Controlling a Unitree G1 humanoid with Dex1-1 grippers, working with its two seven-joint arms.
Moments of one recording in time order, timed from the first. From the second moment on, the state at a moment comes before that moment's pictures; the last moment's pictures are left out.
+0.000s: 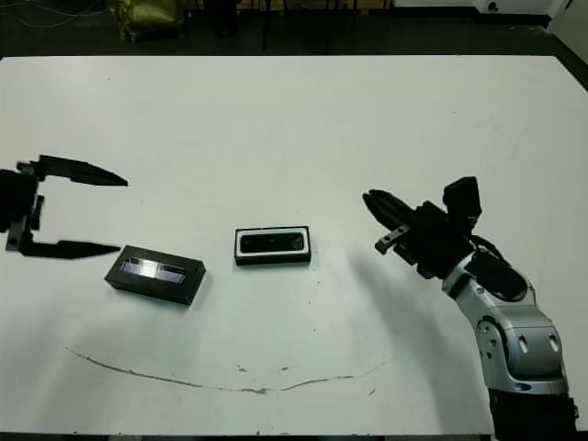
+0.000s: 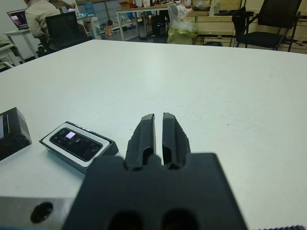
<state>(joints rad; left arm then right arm) -0.43 0.98 0.02 0.14 -0.43 -0.04 -1.52 -0.19 -0.46 -0.10 -0.19 0.44 0.44 0.57</state>
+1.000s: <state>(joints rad) -0.59 0.95 -0.27 0.51 -0.44 0.05 -1.61 -0.18 -0.46 -0.11 -0.17 0.45 0.44 0.51</state>
